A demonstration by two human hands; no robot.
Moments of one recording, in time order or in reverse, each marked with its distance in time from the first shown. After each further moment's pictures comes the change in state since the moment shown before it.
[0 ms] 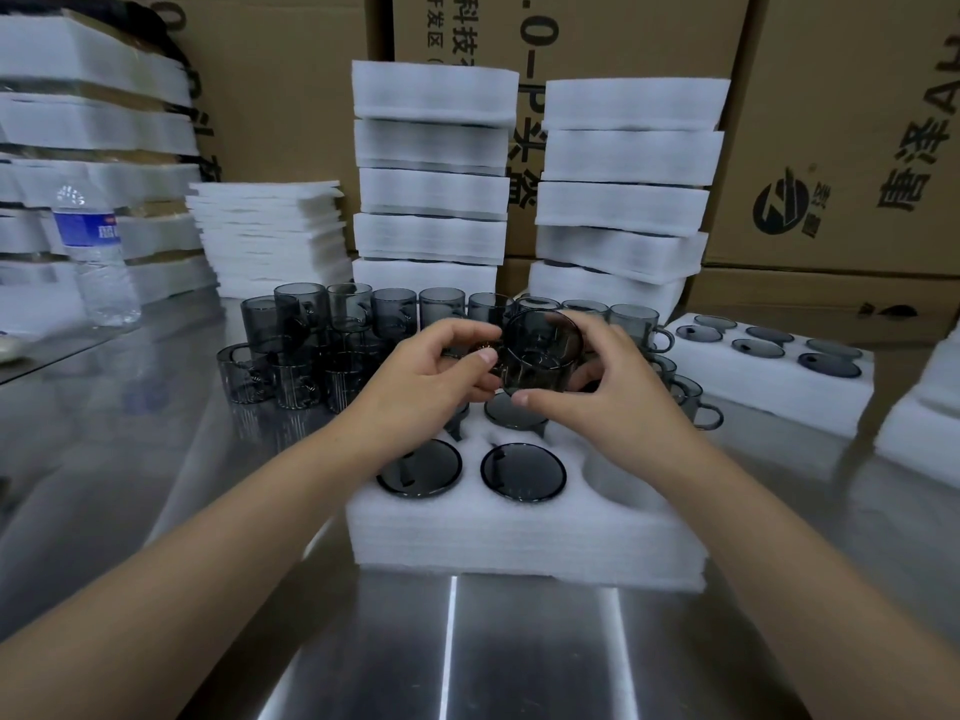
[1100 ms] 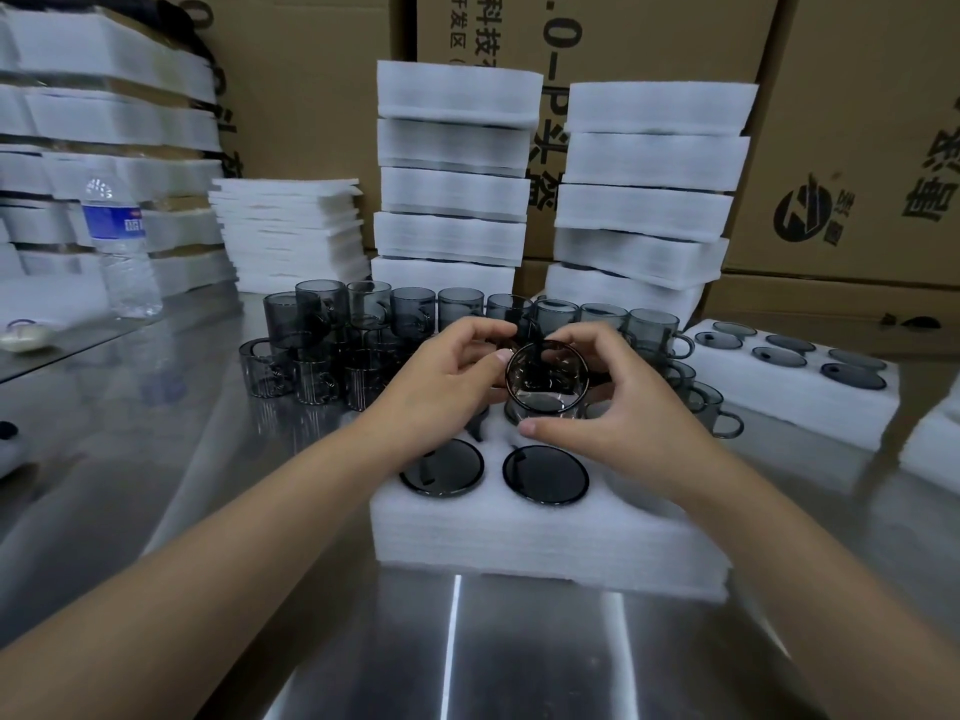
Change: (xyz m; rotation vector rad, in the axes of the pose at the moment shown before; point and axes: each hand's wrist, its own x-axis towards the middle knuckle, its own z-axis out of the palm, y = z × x) left_hand 0.000 0.000 -0.002 0.026 0.004 -0.045; right_hand -0.008 -0.007 0.000 0.035 -0.154 -0.061
